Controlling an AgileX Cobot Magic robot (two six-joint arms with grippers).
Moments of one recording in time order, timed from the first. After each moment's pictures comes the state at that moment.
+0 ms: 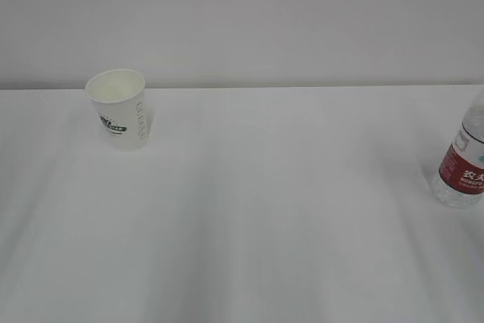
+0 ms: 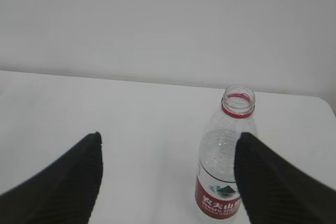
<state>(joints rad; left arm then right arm) -0.10 0.72 -0.54 -0.05 0.27 0.02 0.11 0.60 -0.52 0.02 0.33 -0.05</state>
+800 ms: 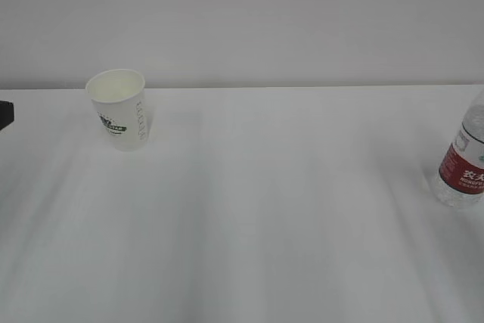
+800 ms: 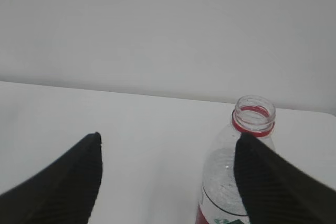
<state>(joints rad) -0.10 1.17 -0.48 -0.04 -0.15 0.02 0.11 0.83 -0.40 0.01 -0.09 -0.06</state>
